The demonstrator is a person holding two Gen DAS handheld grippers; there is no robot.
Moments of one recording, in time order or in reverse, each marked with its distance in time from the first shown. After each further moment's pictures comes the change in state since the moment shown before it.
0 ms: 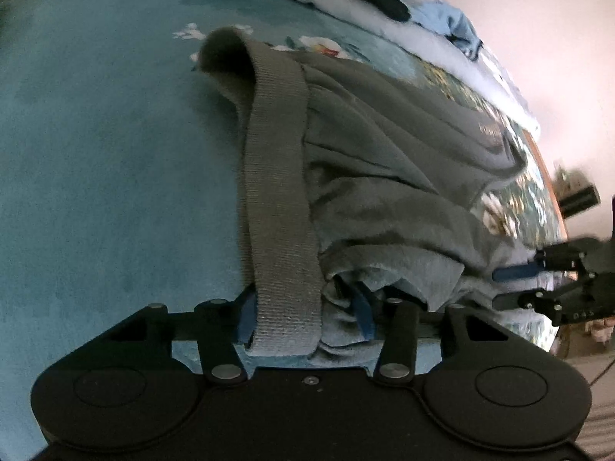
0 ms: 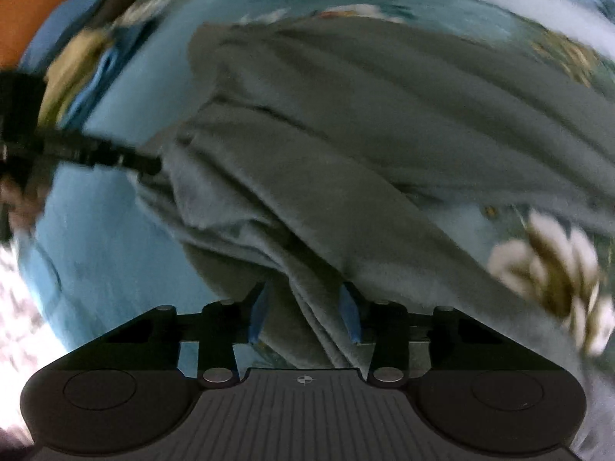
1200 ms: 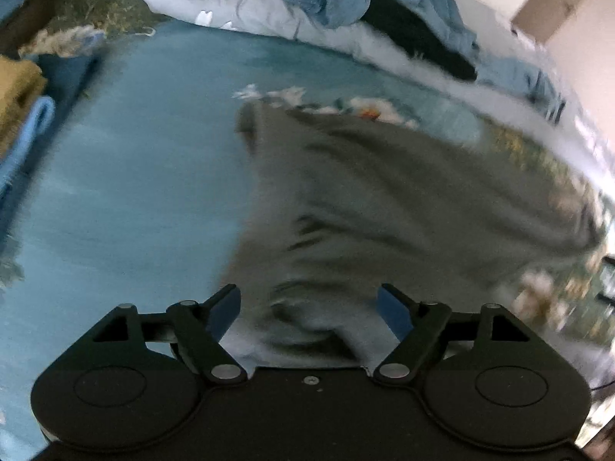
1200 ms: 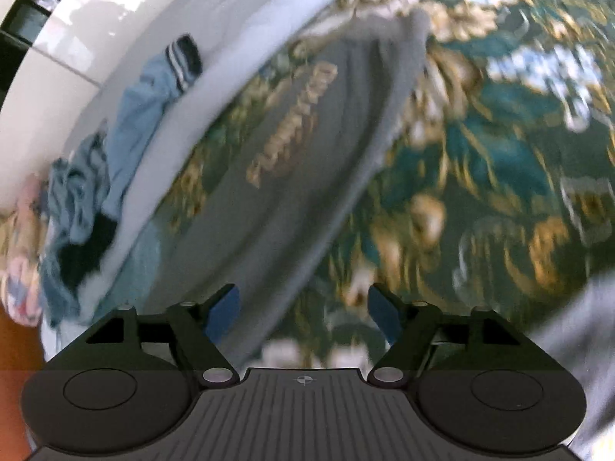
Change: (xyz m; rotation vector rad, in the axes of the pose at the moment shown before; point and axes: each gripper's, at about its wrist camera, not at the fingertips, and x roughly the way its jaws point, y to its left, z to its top) left arm -0.029 -0.096 0.003 -0.177 -0.131 0.420; right arm -0.087 -0.256 -0.106 1.161 -0.455 -0.007
